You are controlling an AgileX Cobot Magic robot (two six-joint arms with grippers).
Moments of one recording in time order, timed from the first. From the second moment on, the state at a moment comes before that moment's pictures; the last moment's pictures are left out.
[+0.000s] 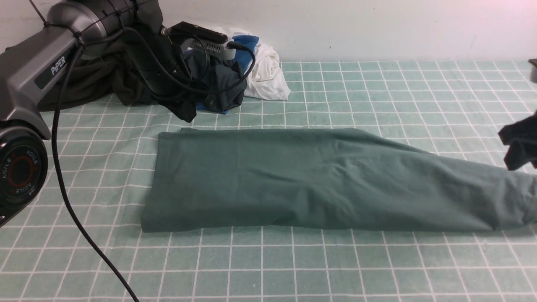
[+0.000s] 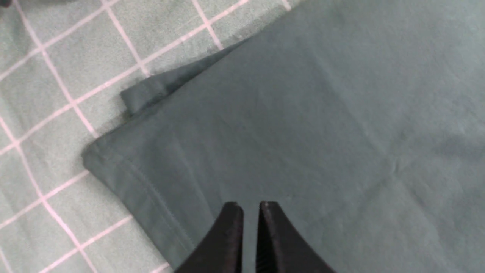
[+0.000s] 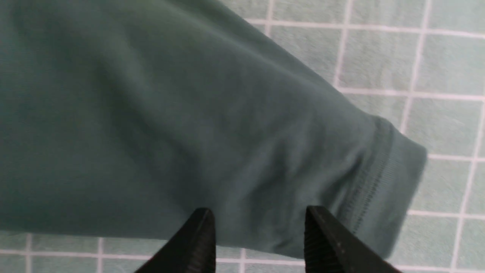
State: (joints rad) right arm -0.18 1.73 -1.33 0.05 1.05 -0.18; left arm -0.19 2.22 -2.13 -0.14 1.23 0.36
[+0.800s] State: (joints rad) right arm -0.31 1.93 -1.18 0.03 0.81 -0.09; left arm -0.19 2.22 -2.13 -0.17 1.23 0.40
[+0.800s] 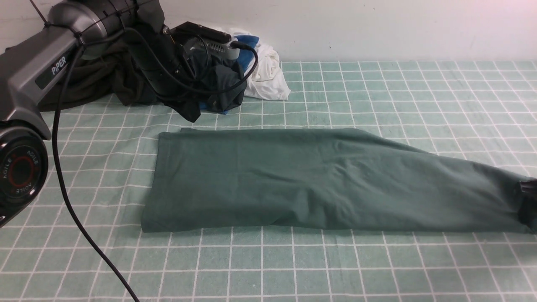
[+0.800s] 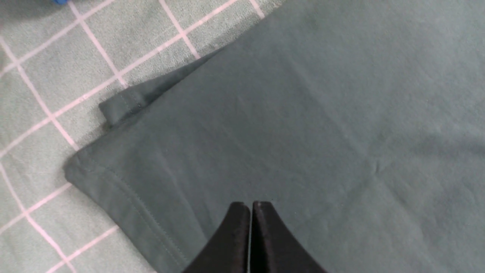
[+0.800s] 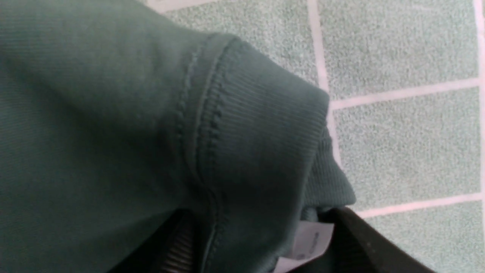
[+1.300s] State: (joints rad) right arm -0.24 1.74 -1.52 -0.08 1.07 -0.13; left arm -0.19 1.92 -2.13 0.09 1.24 0.31
